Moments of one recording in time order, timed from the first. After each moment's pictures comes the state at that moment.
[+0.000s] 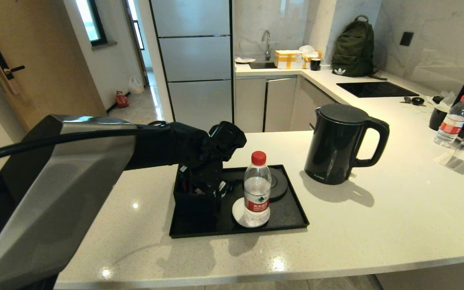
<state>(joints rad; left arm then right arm) -0.63 2.27 -1.85 0.64 0.56 0.11 0.00 0.00 0.00 -0.01 0.00 -0.02</state>
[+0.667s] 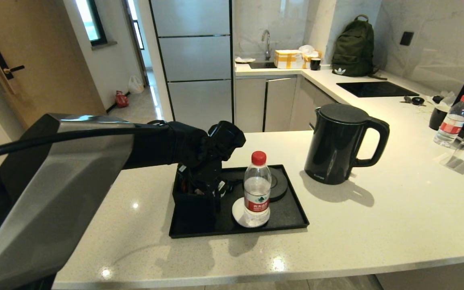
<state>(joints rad) -0.63 2.26 -1.85 0.64 0.56 0.10 0.00 0.00 0.00 -0.01 0.00 -0.02</state>
